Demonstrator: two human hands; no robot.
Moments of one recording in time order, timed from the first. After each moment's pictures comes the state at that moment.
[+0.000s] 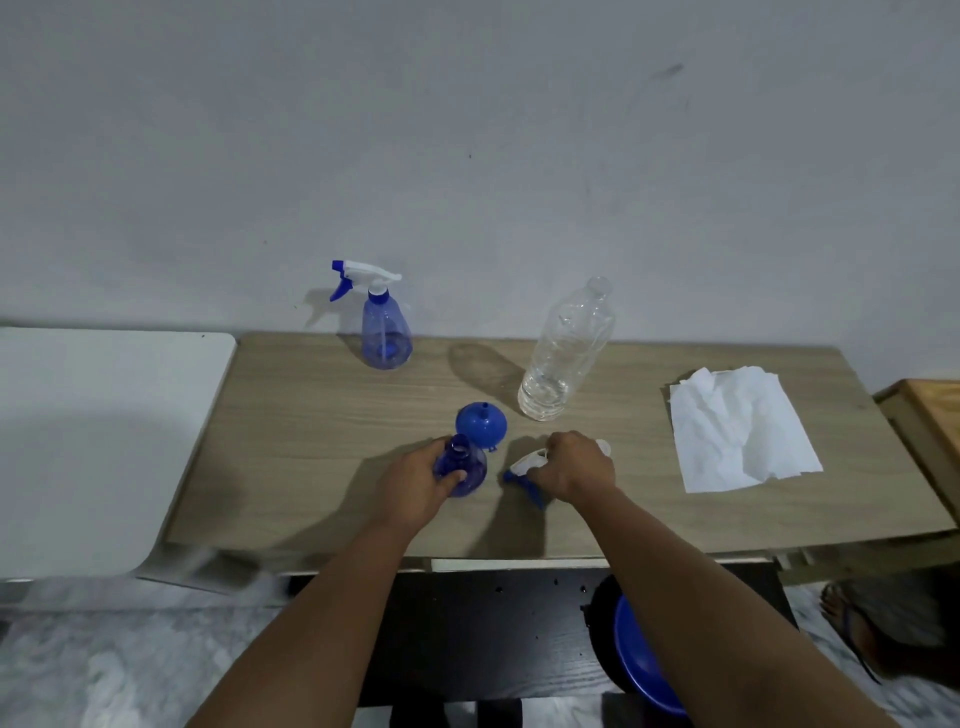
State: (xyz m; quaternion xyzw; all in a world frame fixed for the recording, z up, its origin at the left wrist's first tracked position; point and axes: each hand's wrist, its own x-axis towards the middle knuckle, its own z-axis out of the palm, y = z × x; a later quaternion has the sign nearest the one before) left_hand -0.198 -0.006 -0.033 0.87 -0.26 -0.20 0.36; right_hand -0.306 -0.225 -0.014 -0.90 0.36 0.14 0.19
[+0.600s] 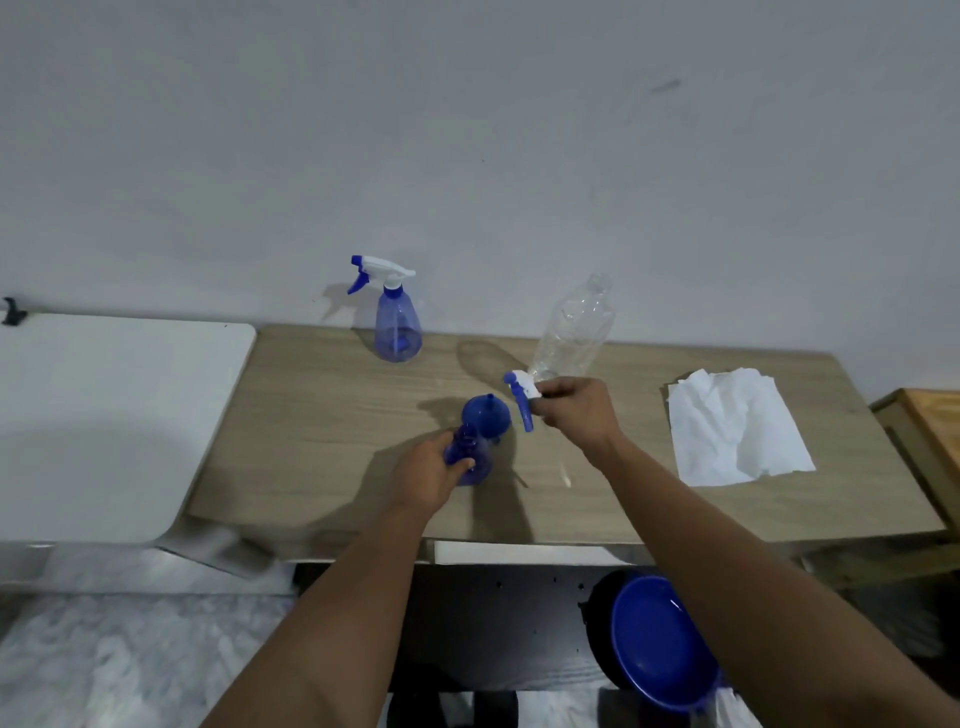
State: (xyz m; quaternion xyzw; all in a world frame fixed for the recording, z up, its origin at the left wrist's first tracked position) left_hand -0.216 -0.007 -0.017 0.87 -0.23 -0.20 0.40; right_hand -0.291 -0.217 0.065 -0.72 0.38 -0.08 0.57
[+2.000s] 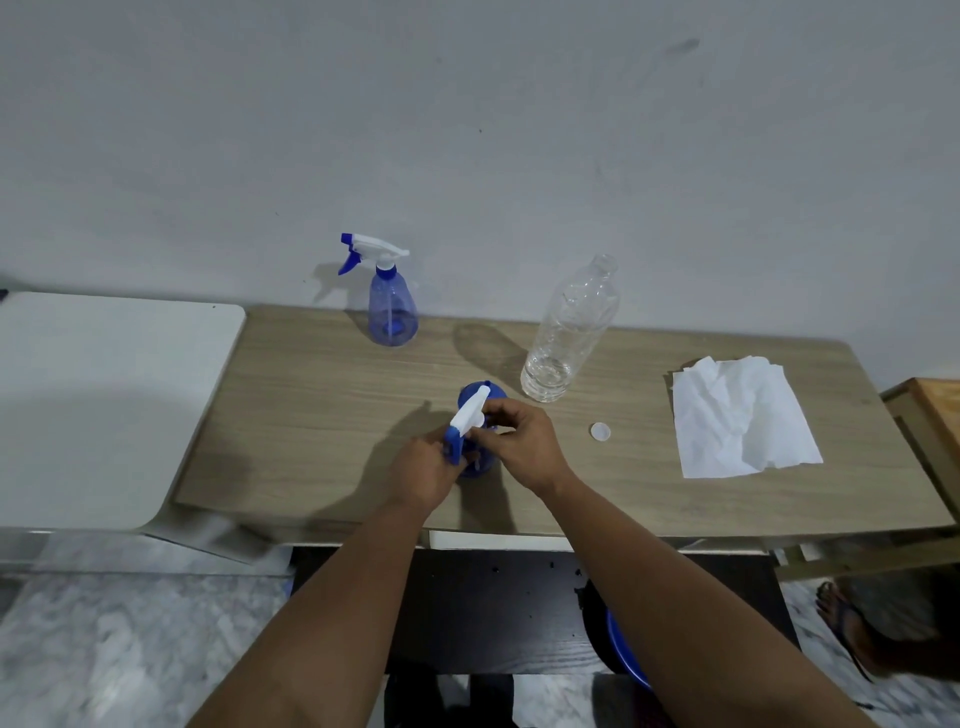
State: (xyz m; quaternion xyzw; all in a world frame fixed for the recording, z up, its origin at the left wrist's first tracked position) left_hand -0.219 -0.019 -0.033 0.90 -0.19 -0.20 0.33; right_hand -0.292 -0.162 0.000 -0.77 0.20 -0.10 0.60
